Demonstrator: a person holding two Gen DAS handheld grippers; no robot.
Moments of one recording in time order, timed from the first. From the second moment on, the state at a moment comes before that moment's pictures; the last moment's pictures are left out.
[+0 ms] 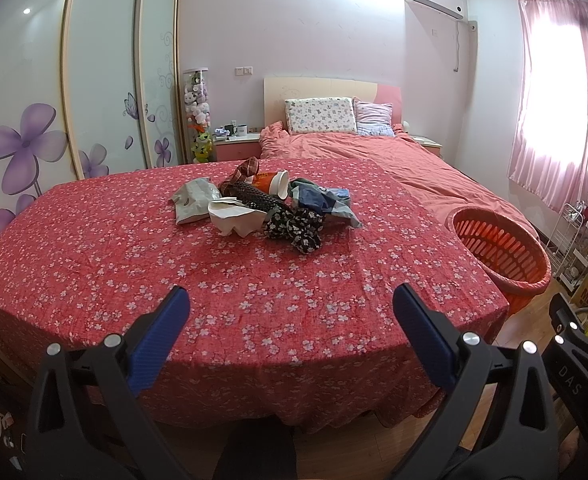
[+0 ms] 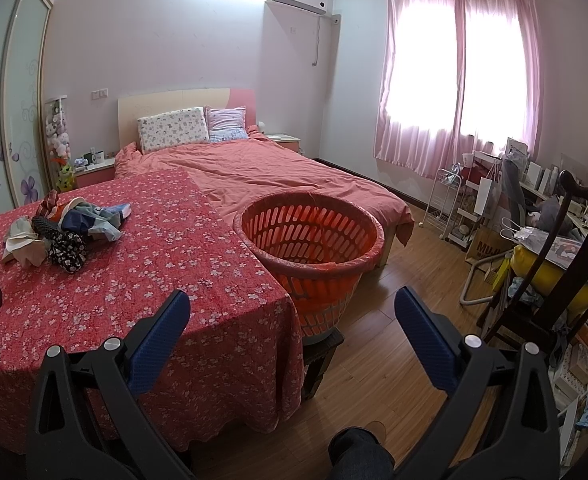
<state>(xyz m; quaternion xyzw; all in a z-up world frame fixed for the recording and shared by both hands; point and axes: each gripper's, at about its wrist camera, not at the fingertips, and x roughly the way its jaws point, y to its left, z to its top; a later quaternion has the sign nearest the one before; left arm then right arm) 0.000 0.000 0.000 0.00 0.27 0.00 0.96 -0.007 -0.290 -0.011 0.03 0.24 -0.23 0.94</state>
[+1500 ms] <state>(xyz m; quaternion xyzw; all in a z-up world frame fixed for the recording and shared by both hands) 0.074 0.086 -0.031 -0.05 0.32 0.09 0.94 0.066 -0.251 -0.022 0.03 0.29 -0.13 0.95</state>
